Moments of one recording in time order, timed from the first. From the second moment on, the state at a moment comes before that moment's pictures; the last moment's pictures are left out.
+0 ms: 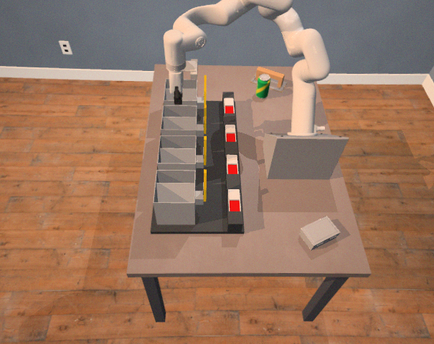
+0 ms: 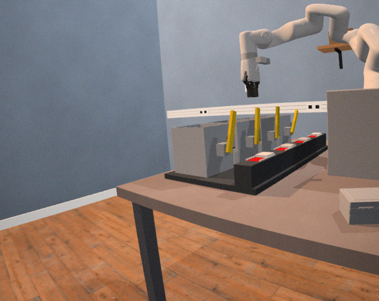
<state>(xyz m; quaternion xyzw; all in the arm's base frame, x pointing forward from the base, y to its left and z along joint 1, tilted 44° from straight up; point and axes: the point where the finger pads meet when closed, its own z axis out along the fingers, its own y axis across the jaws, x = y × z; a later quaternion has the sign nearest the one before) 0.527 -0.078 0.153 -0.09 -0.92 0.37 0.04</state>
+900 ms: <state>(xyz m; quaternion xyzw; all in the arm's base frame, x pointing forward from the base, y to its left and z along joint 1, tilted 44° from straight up) 0.409 -0.093 0.156 -0.09 -0.95 0.30 0.03</state>
